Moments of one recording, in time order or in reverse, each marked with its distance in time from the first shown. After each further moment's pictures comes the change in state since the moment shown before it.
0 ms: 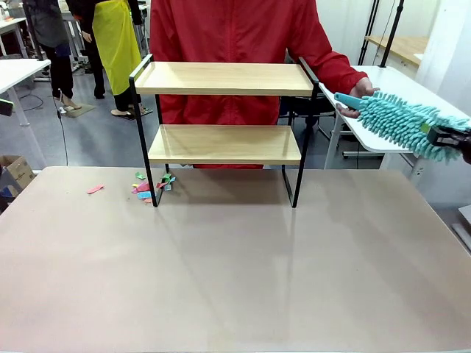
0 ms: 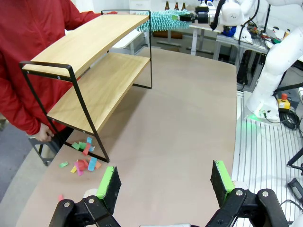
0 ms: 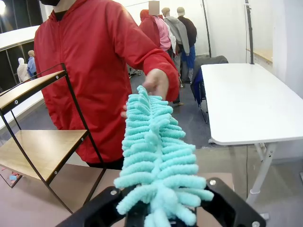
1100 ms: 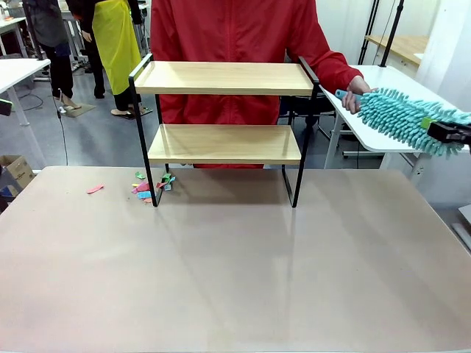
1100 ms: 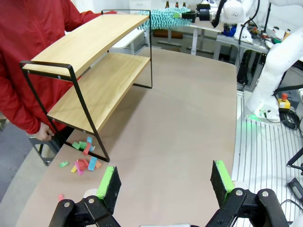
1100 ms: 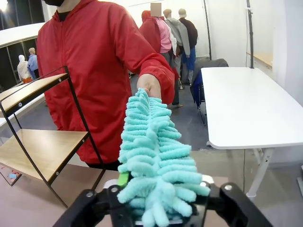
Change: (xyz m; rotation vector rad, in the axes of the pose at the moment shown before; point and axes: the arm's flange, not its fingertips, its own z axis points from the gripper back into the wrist) left arm 0.000 0.000 0.001 0.001 0.001 0.000; right arm 0.017 0.001 0.009 0.004 0.000 0.025
